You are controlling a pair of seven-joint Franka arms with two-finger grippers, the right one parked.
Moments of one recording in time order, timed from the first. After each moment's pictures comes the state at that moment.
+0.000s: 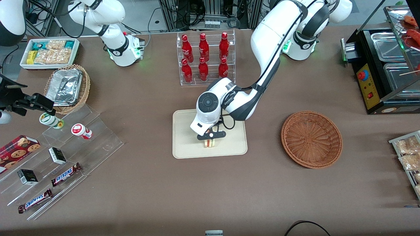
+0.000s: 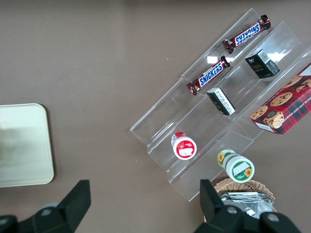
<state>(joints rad) -0.71 0.84 -0.11 -1.29 -0.03 2.07 -0.90</state>
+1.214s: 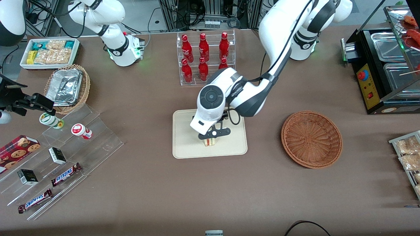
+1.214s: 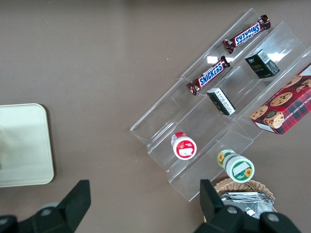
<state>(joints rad) -0.67 0.75 -0.10 -1.12 -0.10 1.78 -0.91</state>
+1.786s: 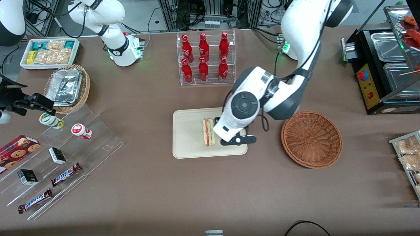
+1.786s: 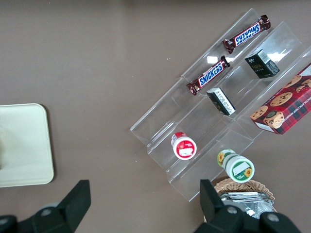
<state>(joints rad) -0.54 0.67 -0.09 -1.12 -0.10 1.61 -0.66</state>
